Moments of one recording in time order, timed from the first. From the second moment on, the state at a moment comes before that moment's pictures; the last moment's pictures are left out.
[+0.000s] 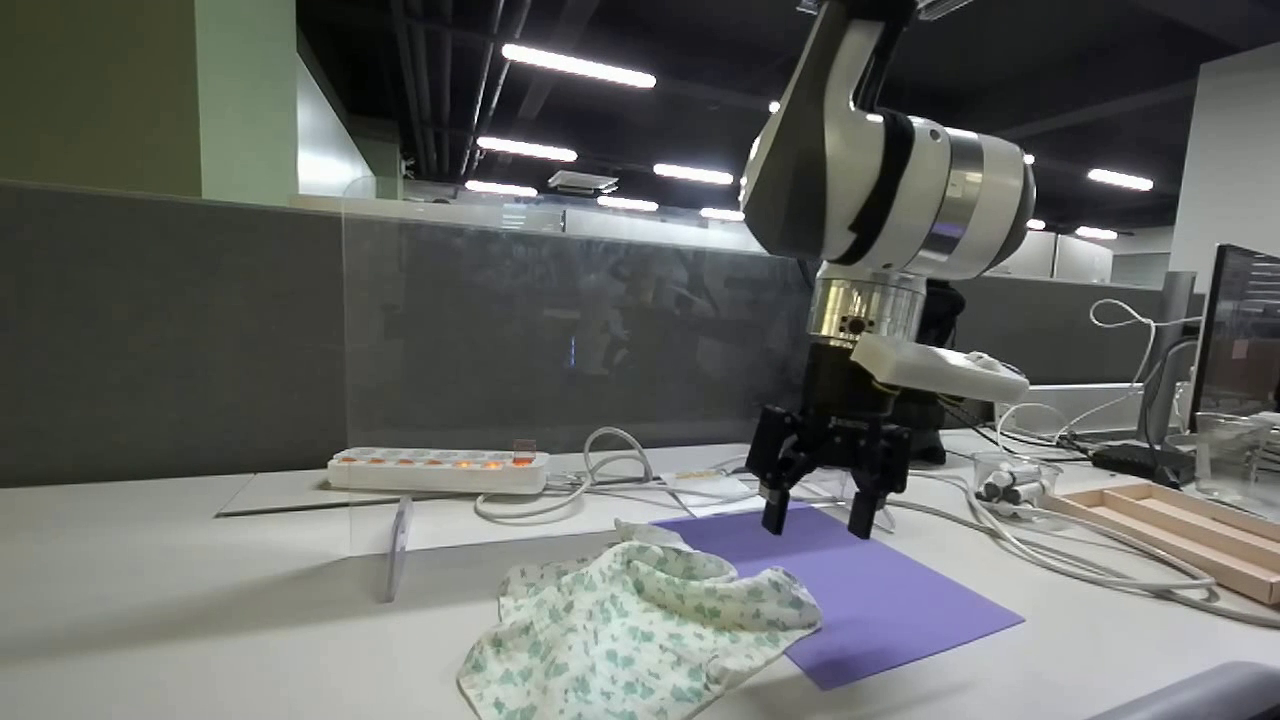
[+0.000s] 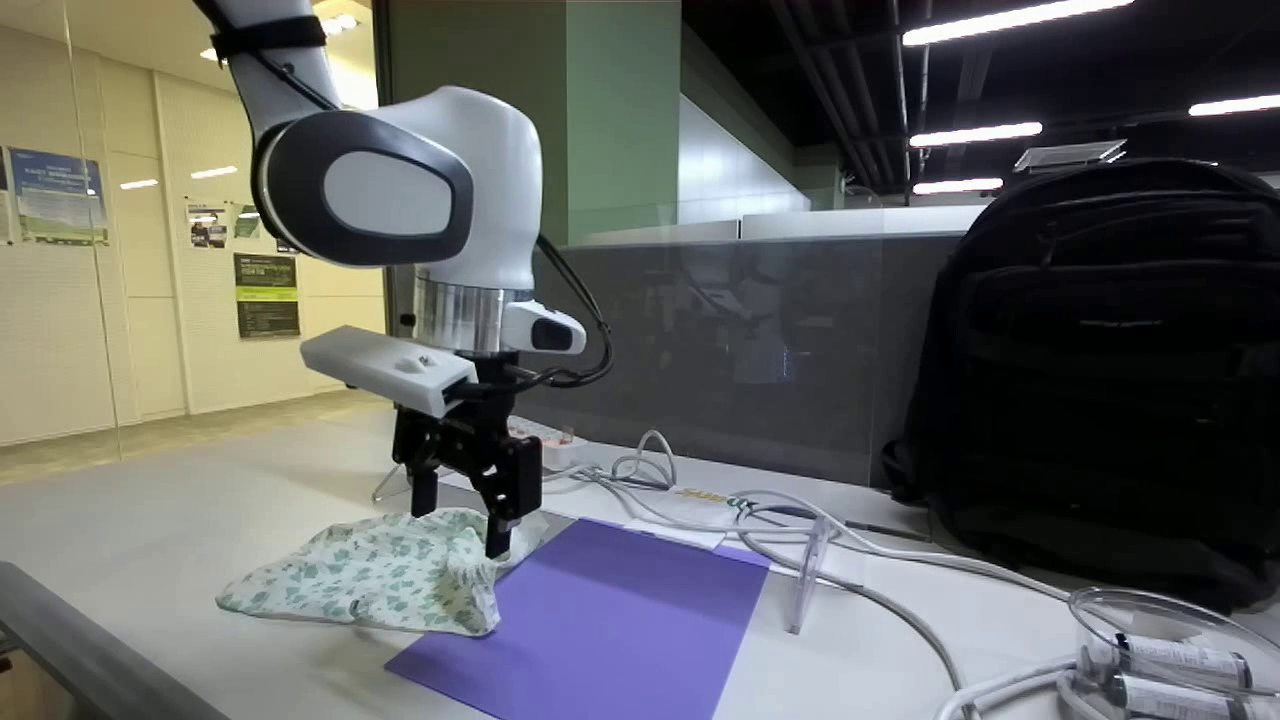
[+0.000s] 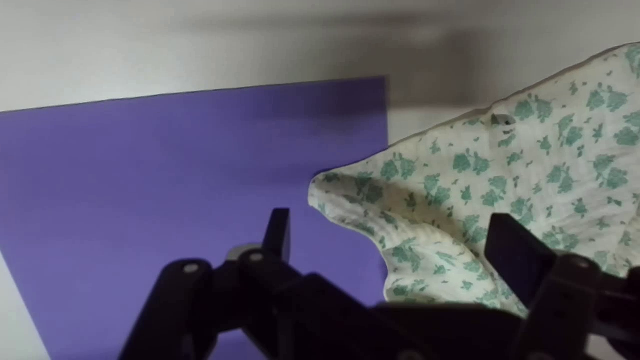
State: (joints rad) arm 0.07 0.10 -0.06 -2.70 0.47 2.80 -0.40
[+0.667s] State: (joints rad) arm 0.07 0.16 0.06 -2.69 0.65 2.98 -0.65
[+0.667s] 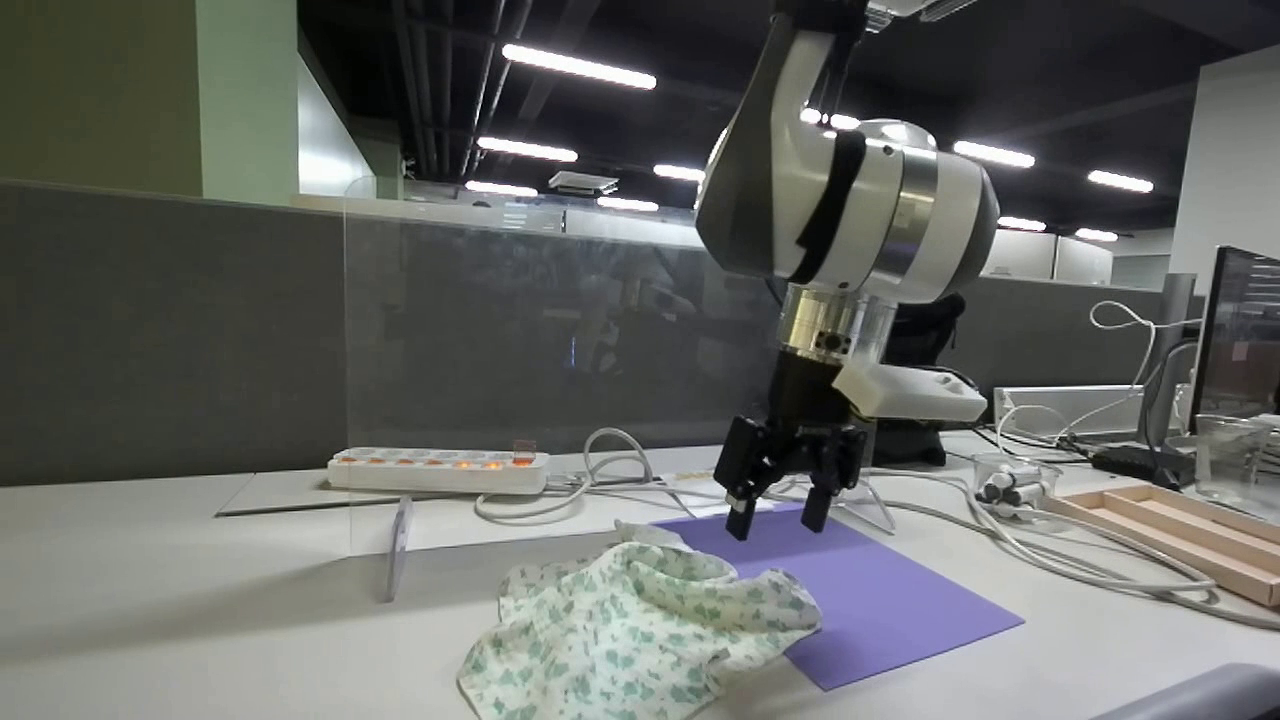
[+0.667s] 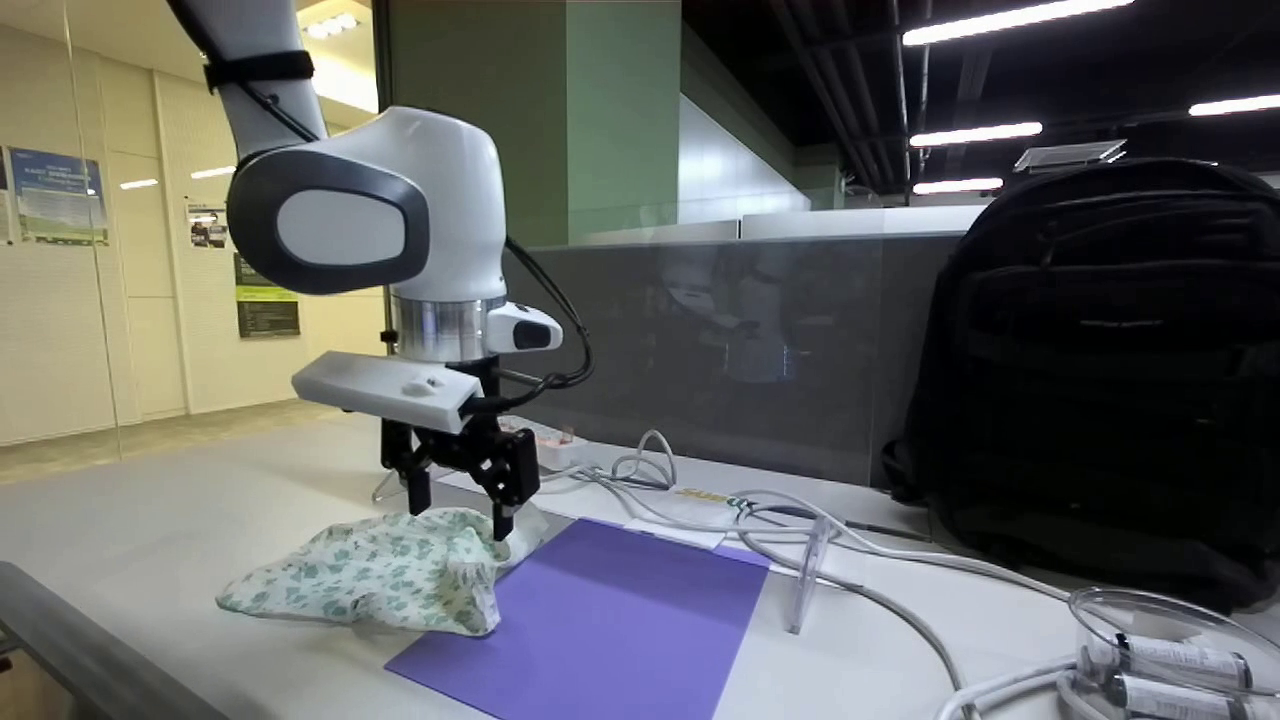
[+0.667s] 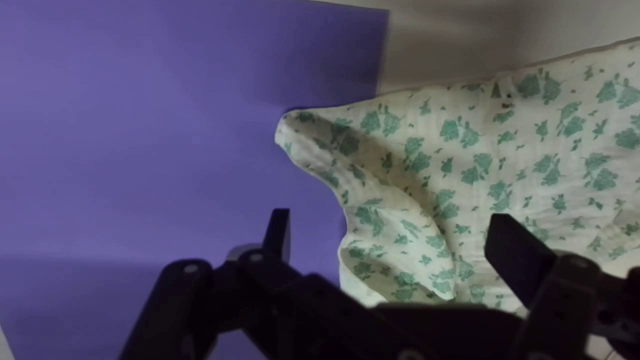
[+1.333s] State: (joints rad) arm 0.05 0.32 0.10 -2.64 0.67 3.09 -0.71
